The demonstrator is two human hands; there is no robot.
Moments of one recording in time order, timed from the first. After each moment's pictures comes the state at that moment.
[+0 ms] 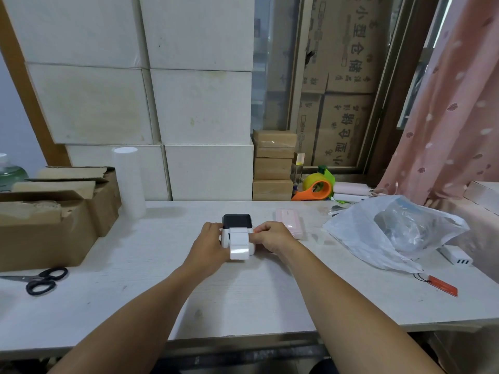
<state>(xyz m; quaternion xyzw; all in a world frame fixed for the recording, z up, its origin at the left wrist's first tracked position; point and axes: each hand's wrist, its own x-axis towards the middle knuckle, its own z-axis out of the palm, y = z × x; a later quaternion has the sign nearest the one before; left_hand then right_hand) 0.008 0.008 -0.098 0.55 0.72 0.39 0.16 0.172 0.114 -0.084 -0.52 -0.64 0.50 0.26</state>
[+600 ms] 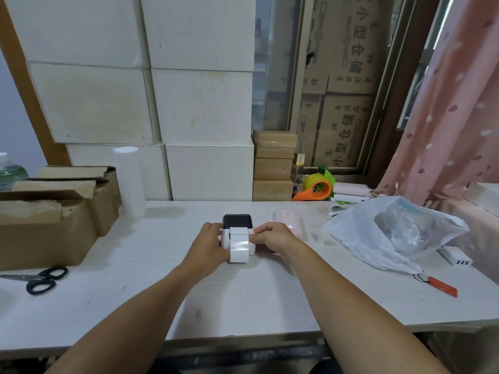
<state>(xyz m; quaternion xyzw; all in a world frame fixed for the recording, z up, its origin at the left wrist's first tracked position) 0.002 0.010 -0.102 0.56 0.72 0.38 0.15 0.181 0.114 -0.079 -0.50 -0.63 0.54 0.26</state>
